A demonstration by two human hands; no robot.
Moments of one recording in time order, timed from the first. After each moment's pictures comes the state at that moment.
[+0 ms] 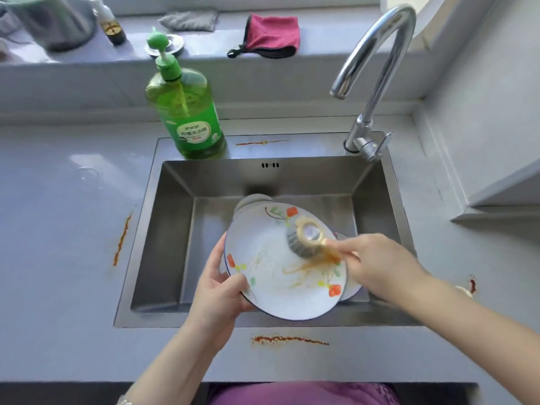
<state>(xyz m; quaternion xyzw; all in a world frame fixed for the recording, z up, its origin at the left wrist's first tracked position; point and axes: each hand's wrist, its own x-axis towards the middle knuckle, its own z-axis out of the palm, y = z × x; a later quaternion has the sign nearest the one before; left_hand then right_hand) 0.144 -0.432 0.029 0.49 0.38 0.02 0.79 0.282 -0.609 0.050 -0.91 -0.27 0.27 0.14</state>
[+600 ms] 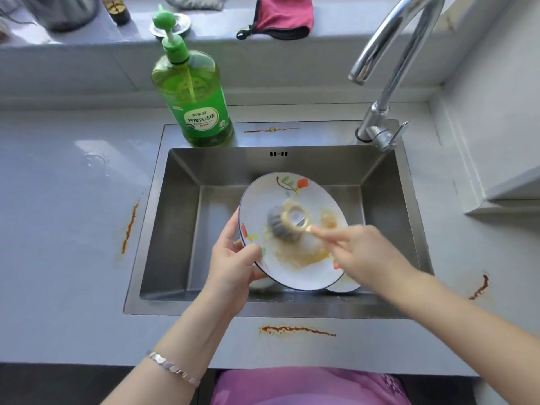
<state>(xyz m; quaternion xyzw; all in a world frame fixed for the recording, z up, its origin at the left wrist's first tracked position) 0.169 -0.424 0.028 0.52 0.38 0.04 0.77 0.275 -0.586 0.036 -0.88 -0.25 0.29 0.29</state>
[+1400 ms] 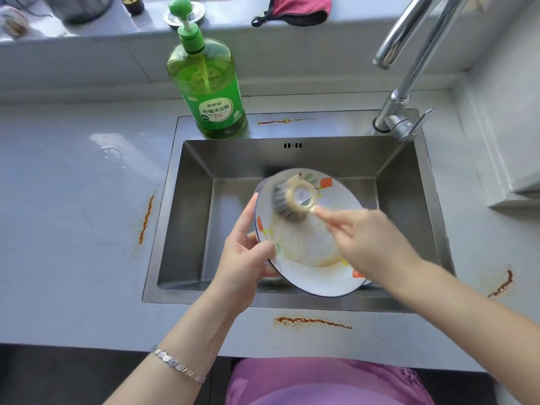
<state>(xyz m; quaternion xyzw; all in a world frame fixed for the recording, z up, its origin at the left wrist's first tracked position) 0.157 -0.414 0.033 0.54 0.33 0.00 0.77 0.265 -0.560 0.049 -0.88 -0.24 0.25 0.31</state>
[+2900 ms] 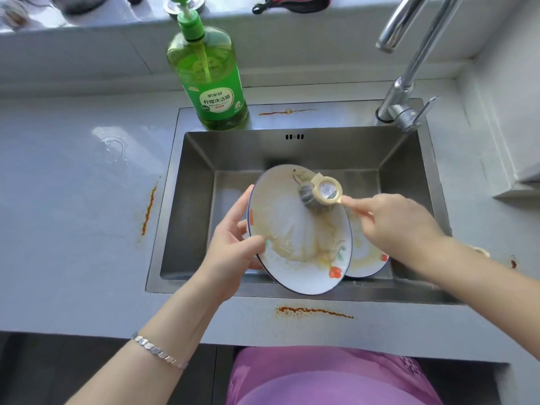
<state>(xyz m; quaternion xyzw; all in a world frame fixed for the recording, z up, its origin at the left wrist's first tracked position) 0.146 -0.397 0.033 0.60 0.33 -0.03 0.73 0.288 -0.585 0.035 -0.92 -0.31 0.20 0.10</state>
